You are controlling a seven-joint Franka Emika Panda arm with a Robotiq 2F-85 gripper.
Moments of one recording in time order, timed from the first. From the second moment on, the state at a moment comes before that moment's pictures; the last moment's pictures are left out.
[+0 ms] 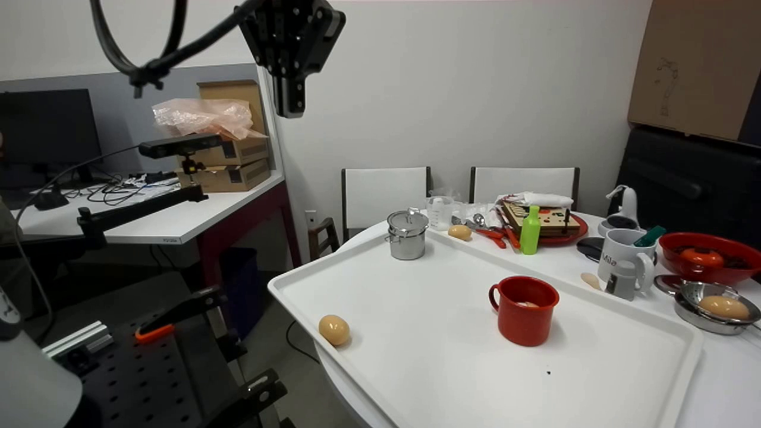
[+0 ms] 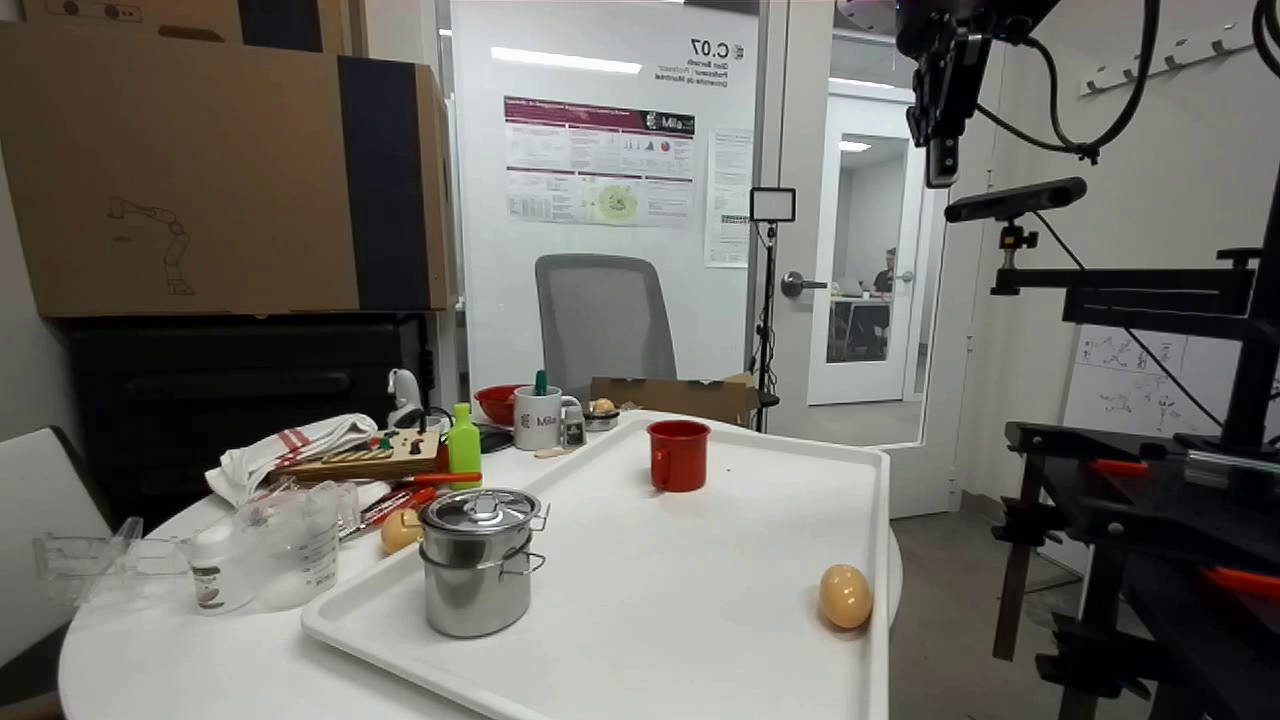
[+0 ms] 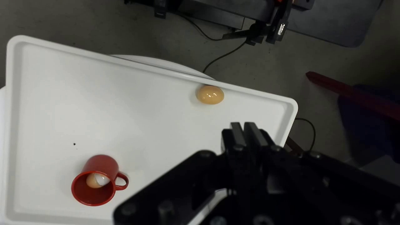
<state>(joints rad) 0.00 -0.65 -0.22 -2.73 -0.02 2.01 -0.40</state>
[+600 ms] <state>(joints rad) 0.00 -0.65 -0.22 -2.73 -0.02 2.01 -0.40</state>
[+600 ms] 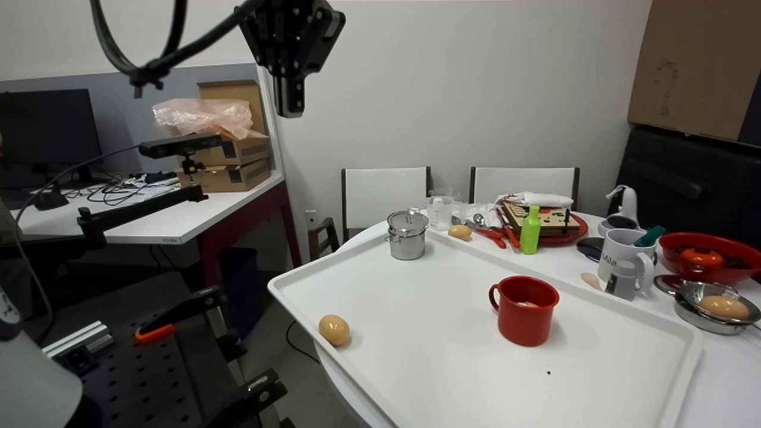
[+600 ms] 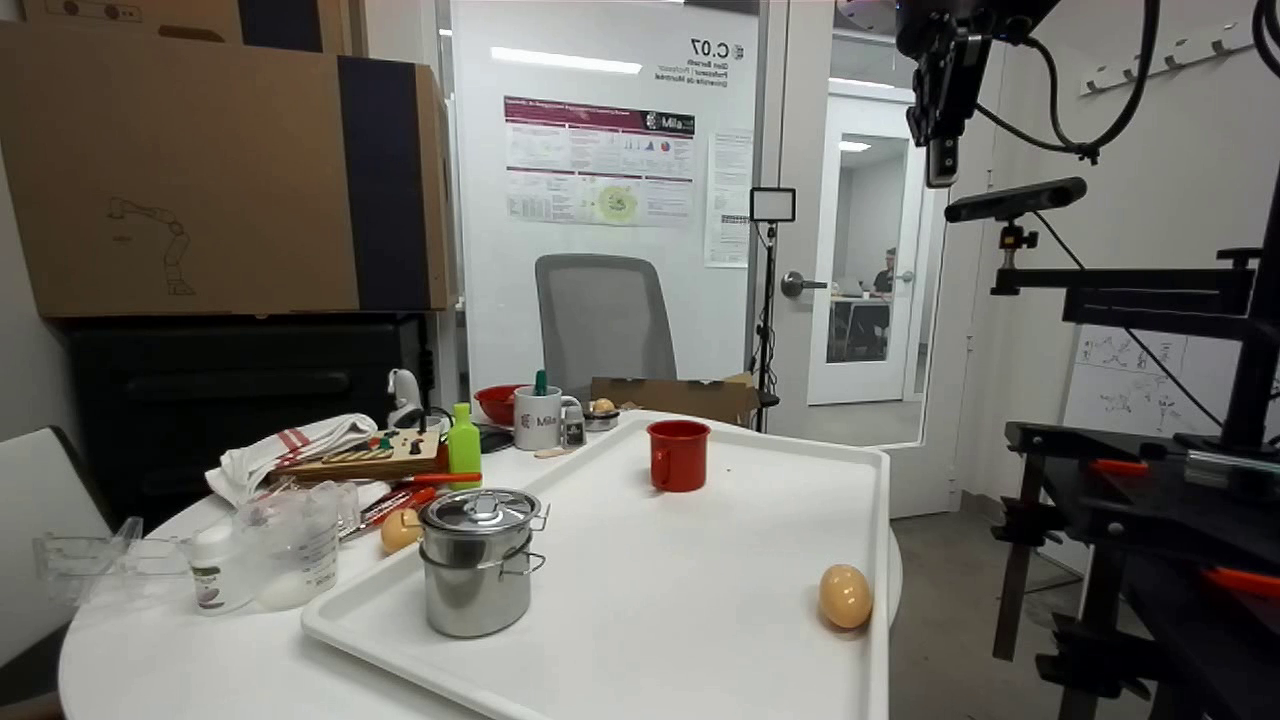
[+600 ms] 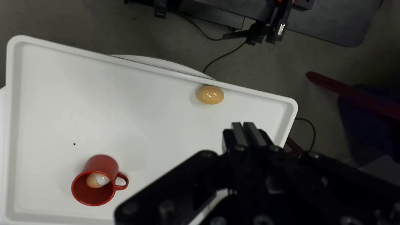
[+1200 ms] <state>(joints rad) -0.01 -0.66 -0.22 -2.73 -0.03 2.03 -0.39</state>
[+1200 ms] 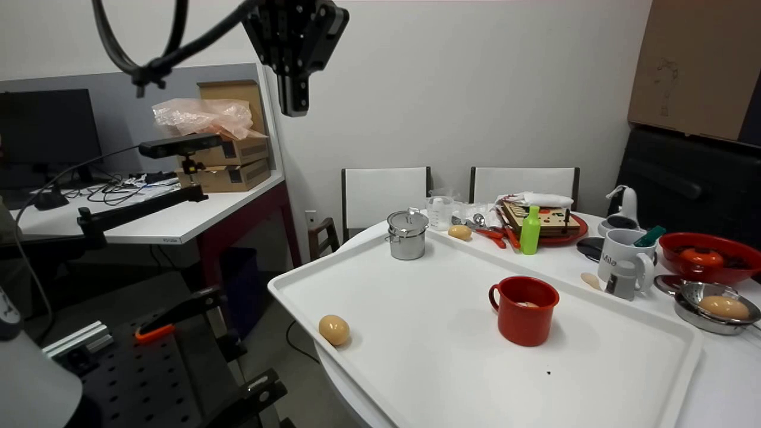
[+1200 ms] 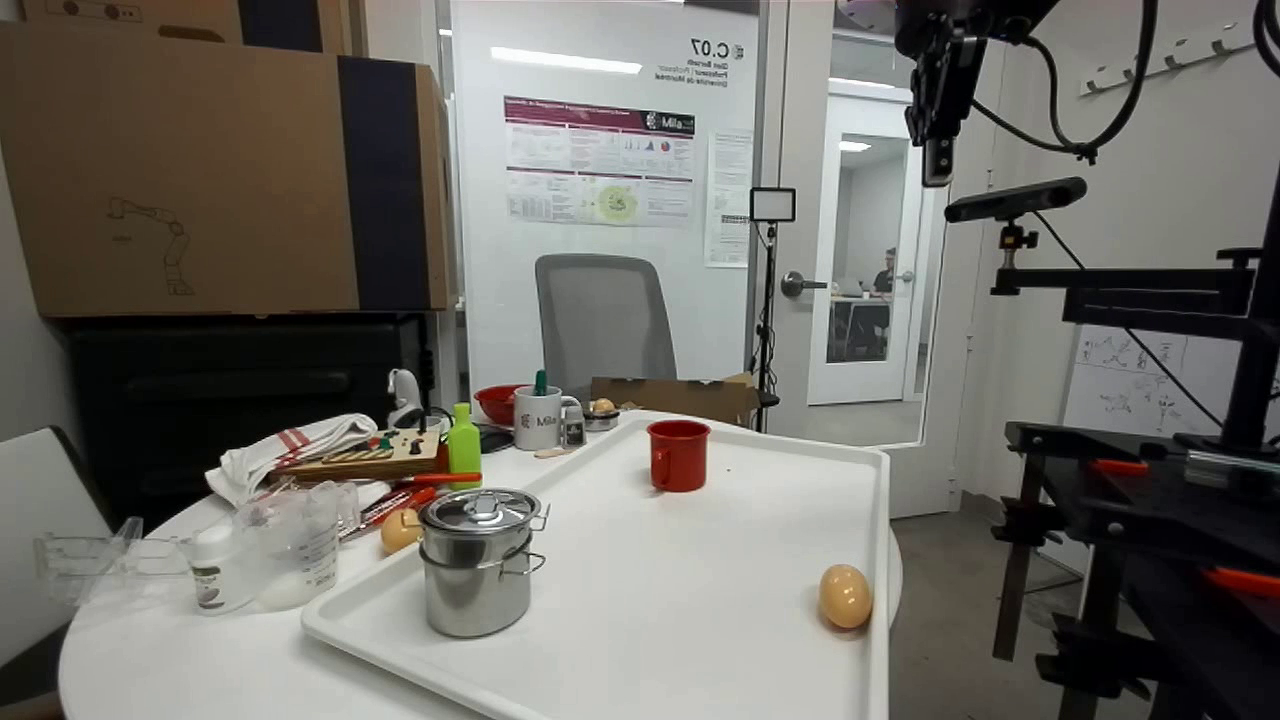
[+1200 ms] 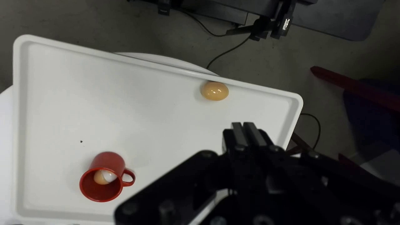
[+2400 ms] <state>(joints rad) -0.18 -0.69 -0.25 -2.72 -0.14 2.08 -0.36</state>
